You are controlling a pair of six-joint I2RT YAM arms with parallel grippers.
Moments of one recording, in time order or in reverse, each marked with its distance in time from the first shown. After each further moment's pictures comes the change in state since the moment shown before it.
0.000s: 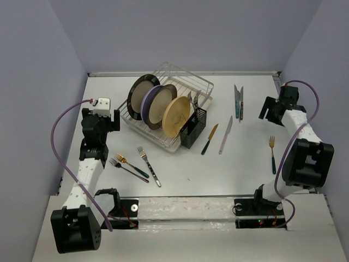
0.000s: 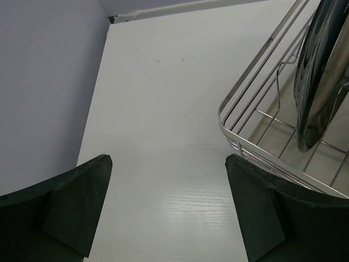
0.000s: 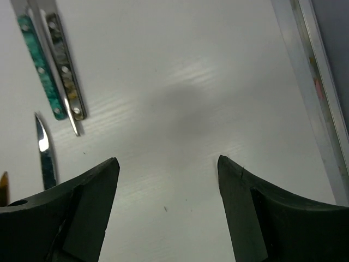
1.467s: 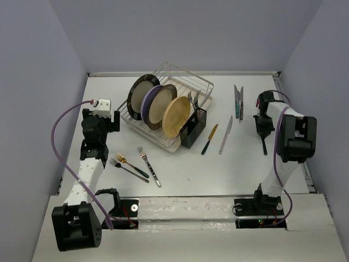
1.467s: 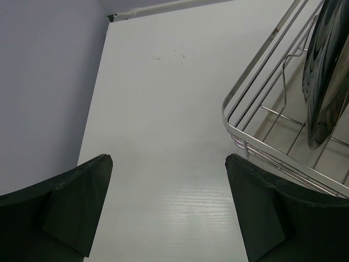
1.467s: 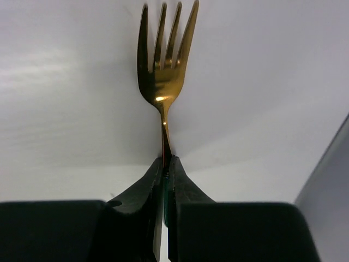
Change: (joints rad) left arm 0.016 0.036 -0.035 0.063 0.024 0.026; right arm 0.079 0.368 0.112 -0.322 0.142 -0.268
